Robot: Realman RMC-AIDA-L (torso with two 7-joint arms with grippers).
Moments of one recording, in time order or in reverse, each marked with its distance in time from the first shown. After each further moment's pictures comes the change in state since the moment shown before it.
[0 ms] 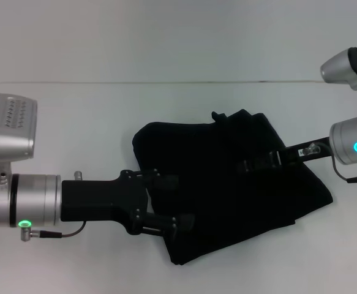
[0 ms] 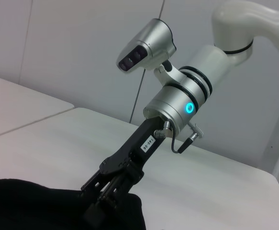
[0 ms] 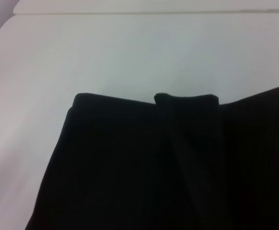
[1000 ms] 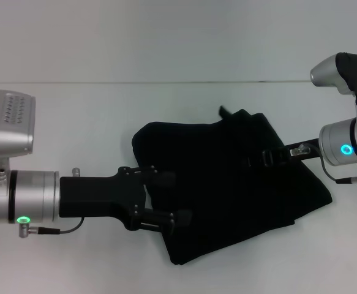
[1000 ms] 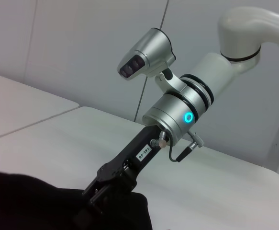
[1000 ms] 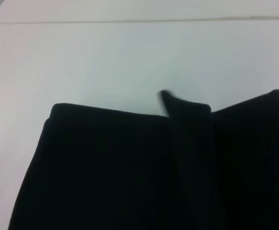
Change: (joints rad) left arm -0.007 0.006 -0.002 0.003 0.002 -0.009 -0.011; right arm 0.007 0.028 -0.013 0.025 0.000 0.108 0.012
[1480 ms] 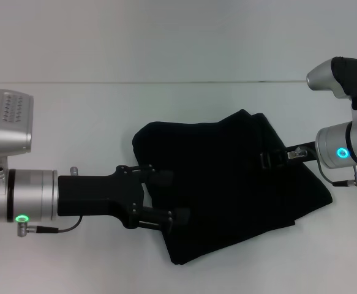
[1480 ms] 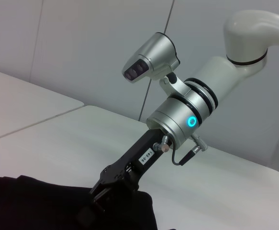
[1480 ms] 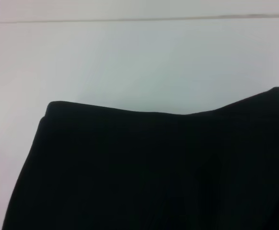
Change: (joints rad) left arm 0.003 0.001 -0.002 0.007 0.001 -0.005 -0.008; right arm 0.001 0.010 -0.004 0.016 0.000 0.036 -0.007
